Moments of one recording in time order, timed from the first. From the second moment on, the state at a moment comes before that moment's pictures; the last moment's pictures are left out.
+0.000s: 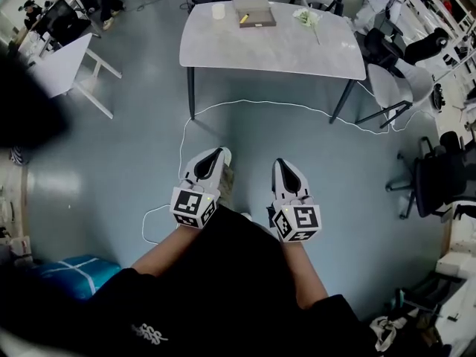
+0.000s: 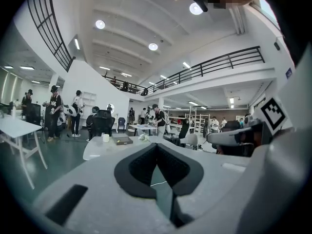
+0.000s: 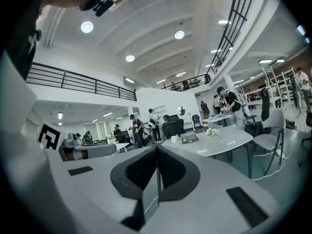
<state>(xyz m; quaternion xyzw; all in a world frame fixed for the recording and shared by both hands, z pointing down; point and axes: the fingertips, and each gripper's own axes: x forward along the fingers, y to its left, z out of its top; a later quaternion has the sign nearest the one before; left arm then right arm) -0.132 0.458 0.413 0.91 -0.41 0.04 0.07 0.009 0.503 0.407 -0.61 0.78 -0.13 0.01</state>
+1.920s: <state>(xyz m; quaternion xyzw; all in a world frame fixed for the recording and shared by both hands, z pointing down) -0.132 -0.012 0.463 0.92 -0.37 0.06 0.13 0.021 0.028 0.440 -0.64 0.75 -0.16 -0.08</state>
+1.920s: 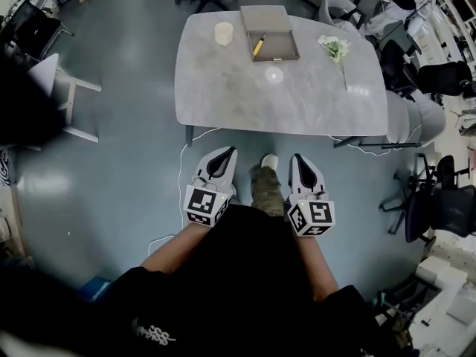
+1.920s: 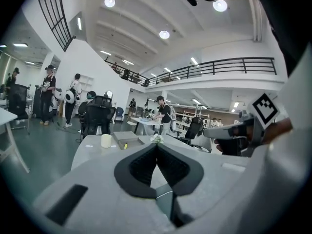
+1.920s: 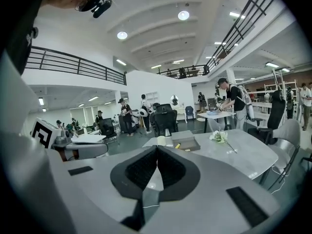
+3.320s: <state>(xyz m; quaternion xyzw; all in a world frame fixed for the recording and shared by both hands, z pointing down) 0.043 -0.369 0.572 0.86 -0.43 0.23 0.16 0.174 -0.286 0.516 -0.53 0.81 -0.26 -0.05</state>
